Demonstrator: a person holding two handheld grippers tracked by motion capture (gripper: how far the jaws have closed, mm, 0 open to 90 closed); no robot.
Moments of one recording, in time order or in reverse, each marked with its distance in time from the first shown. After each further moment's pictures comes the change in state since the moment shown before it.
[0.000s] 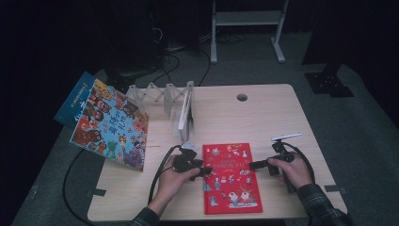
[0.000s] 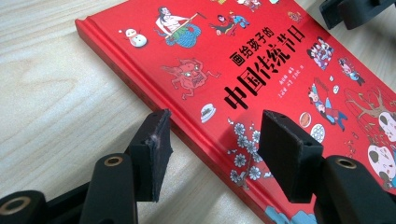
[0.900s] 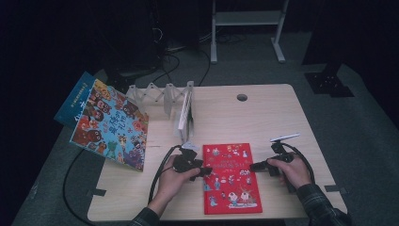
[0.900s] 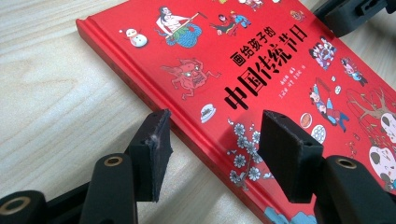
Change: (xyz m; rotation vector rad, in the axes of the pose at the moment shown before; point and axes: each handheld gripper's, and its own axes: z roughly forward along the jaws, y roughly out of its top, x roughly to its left) left arm -0.001 0.000 0.000 0.002 0.005 -0.001; right arm -0.006 0.000 0.005 0.042 -0.031 0.027
